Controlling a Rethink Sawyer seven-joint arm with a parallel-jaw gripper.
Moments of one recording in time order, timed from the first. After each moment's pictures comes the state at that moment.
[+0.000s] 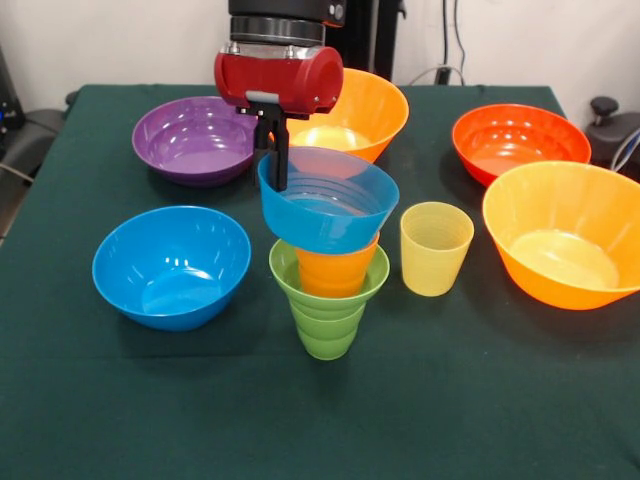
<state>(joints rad) -0.45 -0.71 0.15 1.79 -0.02 0.01 2.03</state>
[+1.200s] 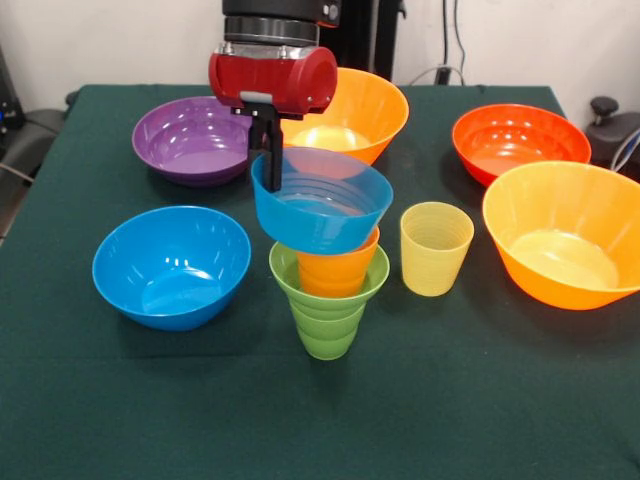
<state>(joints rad) -0.47 -0.71 0.16 1.80 -0.02 0.00 2.03</state>
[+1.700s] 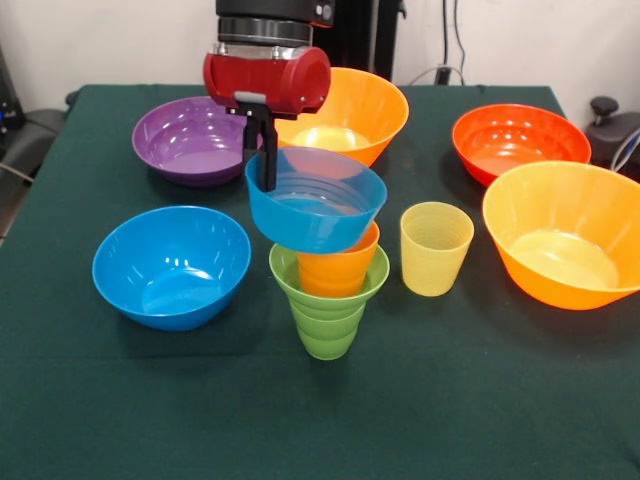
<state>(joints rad) -0.48 -0.71 0.17 1.81 -0.02 0.00 2.03</state>
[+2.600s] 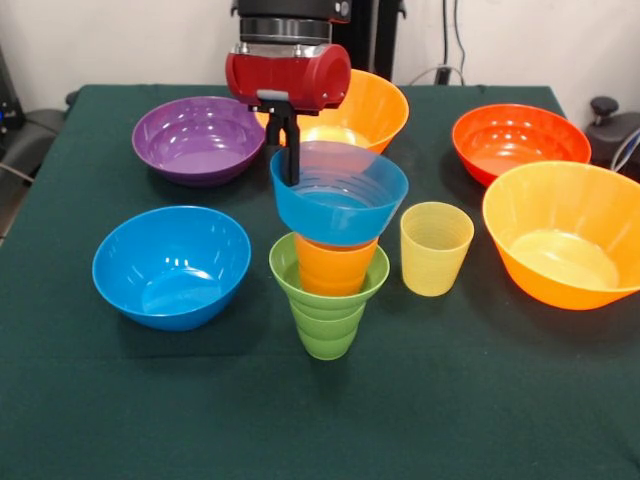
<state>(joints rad) -0.48 -0.72 0.19 1.85 -0.02 0.00 2.03</state>
